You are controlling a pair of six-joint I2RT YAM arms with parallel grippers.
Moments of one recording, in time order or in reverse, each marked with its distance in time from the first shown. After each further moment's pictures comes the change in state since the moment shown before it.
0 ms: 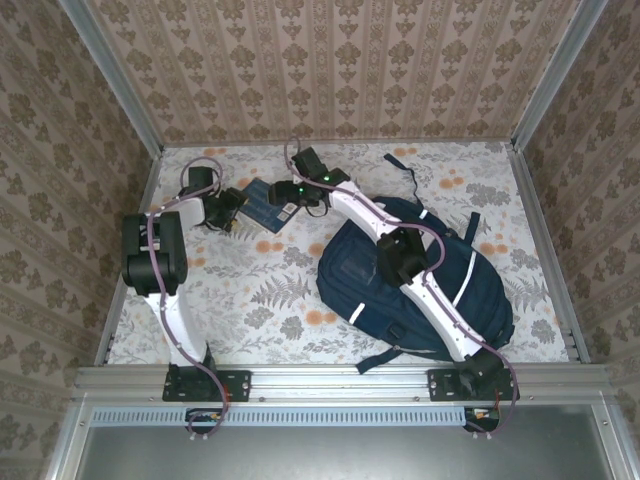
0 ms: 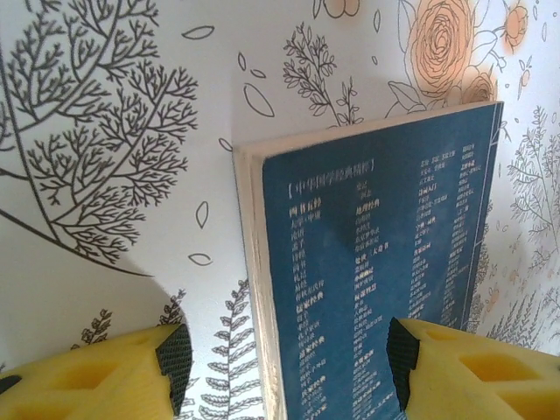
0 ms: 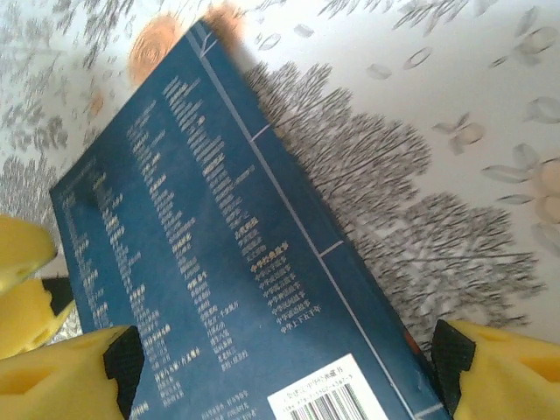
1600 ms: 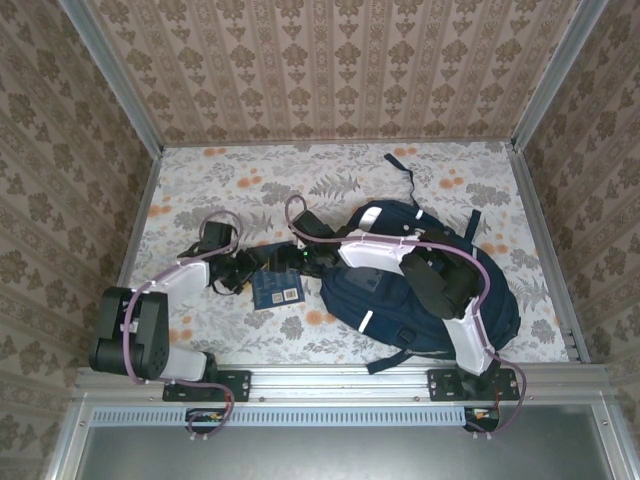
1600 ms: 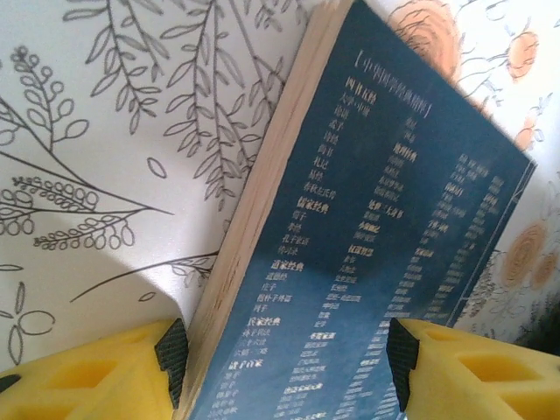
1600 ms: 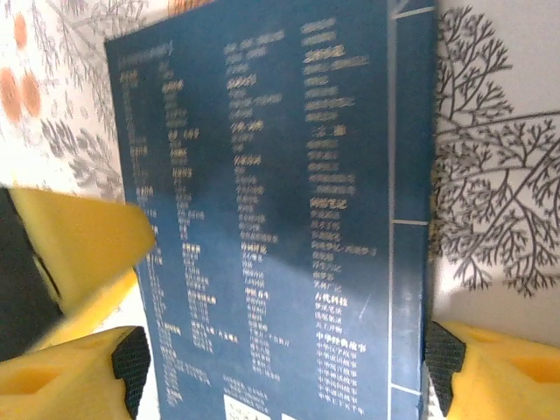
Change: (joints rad) left arm -0.200 -0.595 -0.636 -0.095 -0.014 0.054; right arm 0.230 -0.733 -1.266 0.423 -0.006 0.404
